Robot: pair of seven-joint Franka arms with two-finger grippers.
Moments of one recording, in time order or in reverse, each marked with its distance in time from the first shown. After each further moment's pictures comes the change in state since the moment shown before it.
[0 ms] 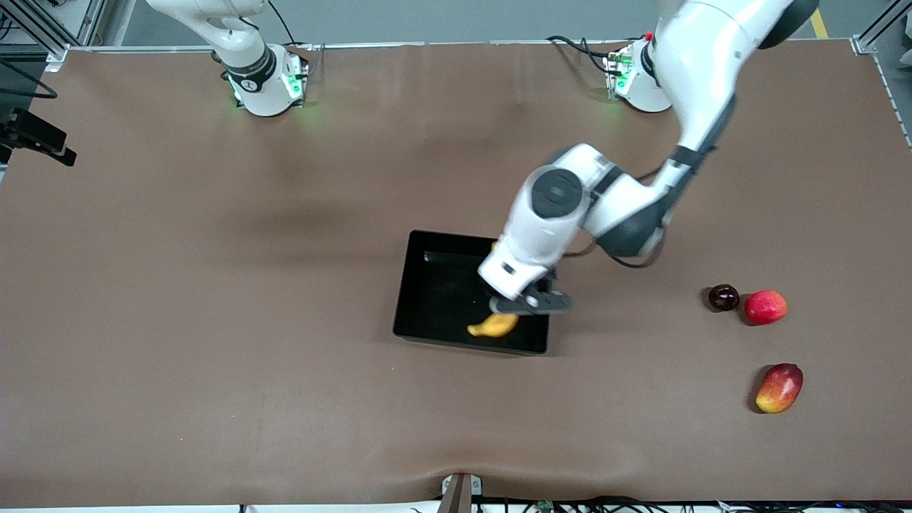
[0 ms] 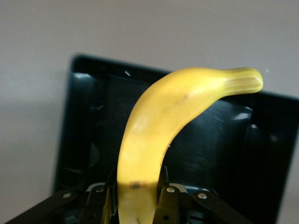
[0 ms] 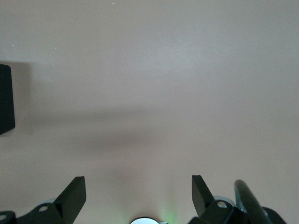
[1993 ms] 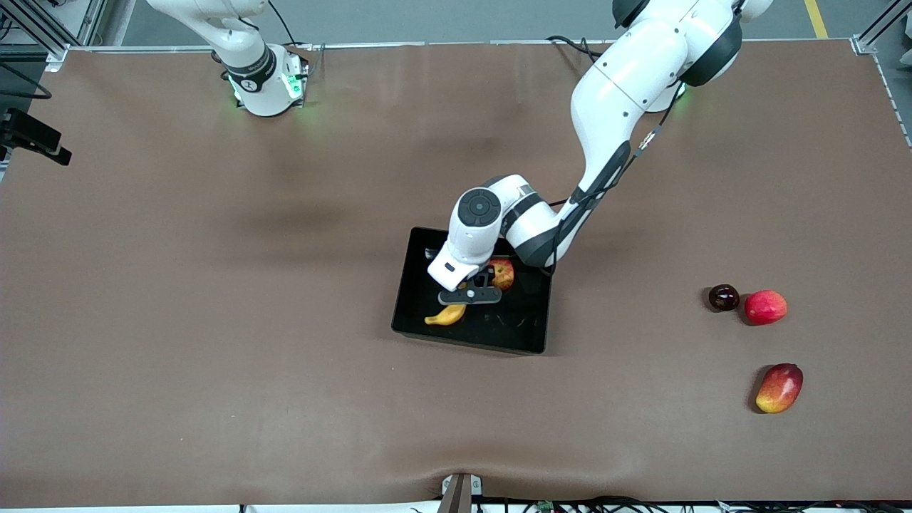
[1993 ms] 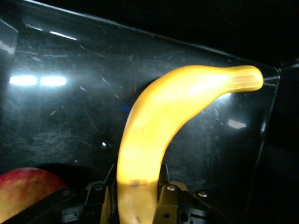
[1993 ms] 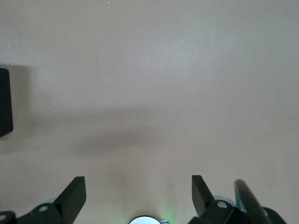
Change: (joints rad) left arm -0.247 0.236 0.218 0.011 0.000 0.313 -0.109; right arm -0.020 0.000 0.004 -0.001 0.000 -0.006 0.001
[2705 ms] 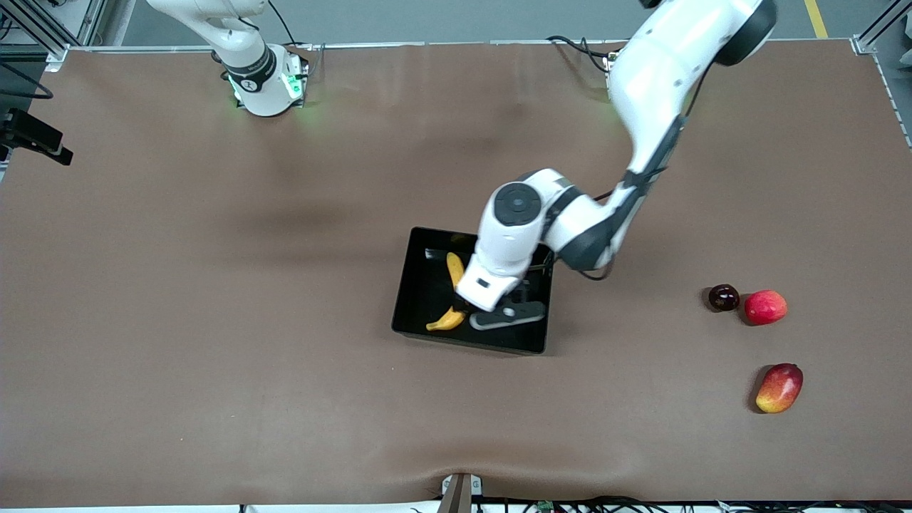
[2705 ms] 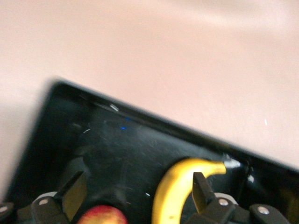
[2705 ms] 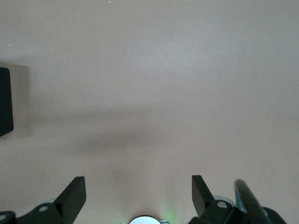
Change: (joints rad) left arm 0.121 -0.181 0.003 0.053 -0.002 -0.155 -0.018; right arm 0.000 0.000 0.003 0.000 0.001 -0.001 0.000
